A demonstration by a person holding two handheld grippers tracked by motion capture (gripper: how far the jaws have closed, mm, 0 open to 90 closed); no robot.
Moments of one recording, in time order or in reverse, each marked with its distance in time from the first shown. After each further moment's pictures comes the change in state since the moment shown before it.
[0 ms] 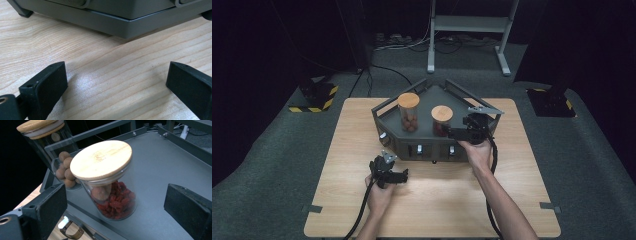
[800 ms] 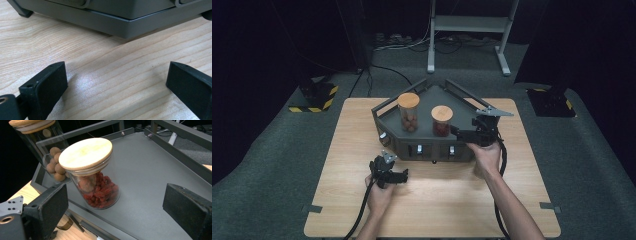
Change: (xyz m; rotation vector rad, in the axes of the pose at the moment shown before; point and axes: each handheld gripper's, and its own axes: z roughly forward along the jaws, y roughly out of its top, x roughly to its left) left arm 0.000 0.000 0.000 -0.001 -0.001 0.000; right arm -0.010 -0.002 -0.021 0.004 -0.053 -0.036
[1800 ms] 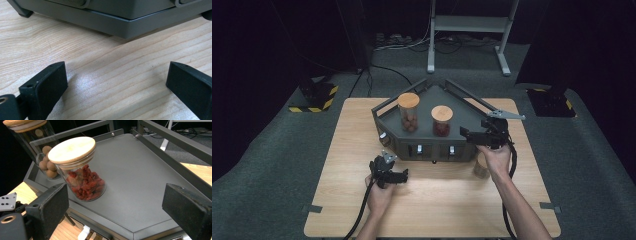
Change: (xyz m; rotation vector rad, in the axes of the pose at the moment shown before) left arm 0.000 0.000 0.000 0.000 0.001 0.000; right arm -0.017 -0.006 -0.020 -0.016 -0.029 -0.005
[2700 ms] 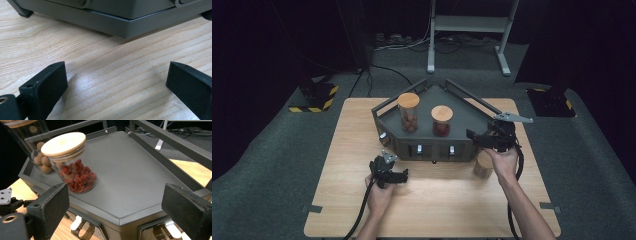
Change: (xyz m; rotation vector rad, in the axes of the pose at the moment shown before) left arm 0.000 0.000 0.000 0.002 0.000 0.006; right arm -0.010 -0.007 -0.015 0.004 -0.024 0.000
